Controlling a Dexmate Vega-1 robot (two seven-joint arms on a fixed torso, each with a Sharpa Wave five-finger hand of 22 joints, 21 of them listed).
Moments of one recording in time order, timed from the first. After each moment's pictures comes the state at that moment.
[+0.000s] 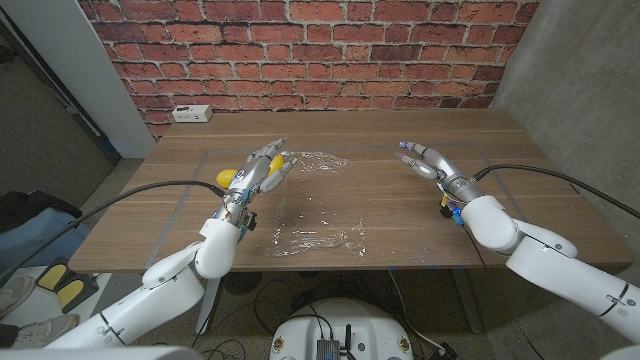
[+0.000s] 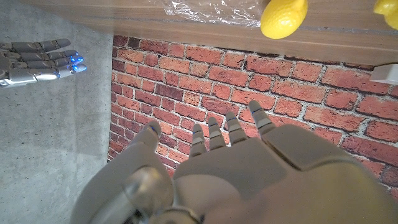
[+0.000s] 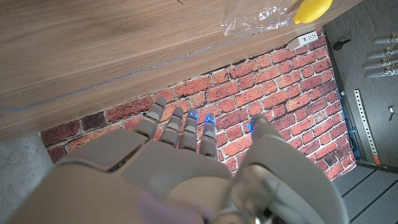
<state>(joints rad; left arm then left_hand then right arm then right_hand) 1.32 0.84 0.34 -2.11 0.38 0.14 0.51 0.25 0.13 0.45 0.01 0.19 0.04 -0.08 0.20 0.17 0.02 -0.01 0.26 0.19 0.02 0.06 0.21 0.18 -0.13 0.18 0.55 0.20 -1.25 -0.97 -0.33 -2.16 -0.01 -0.24 -0.33 0.37 0.16 0.34 -0.05 0.19 0.21 -0.03 0.20 0.18 0.18 0.04 0.22 0.20 0.11 0.03 0.24 0.21 0.15 0.09 0.21 0.18</state>
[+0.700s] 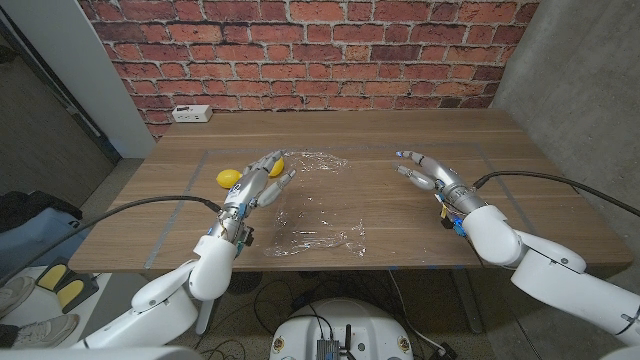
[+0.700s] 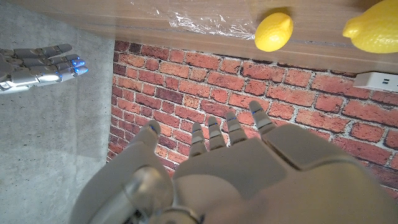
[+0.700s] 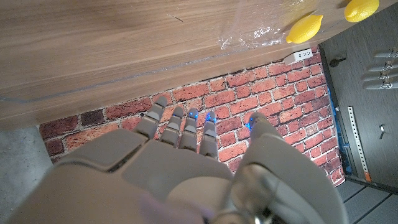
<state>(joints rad) 1.45 0.85 0.30 -2.18 0.40 0.16 0.54 0.26 0.12 0.45 0.00 0.18 0.06 -0.08 0.20 0.17 0.03 -0.01 0.25 0.19 0.02 0.06 0.20 0.18 -0.14 0.19 0.54 0.20 -1.33 -1.00 -0.31 -2.26 -0.08 -0.32 -0.33 0.39 0.17 0.34 -0.06 0.19 0.23 -0.03 0.20 0.18 0.20 0.03 0.22 0.20 0.12 0.01 0.24 0.21 0.16 0.08 0.21 0.18</state>
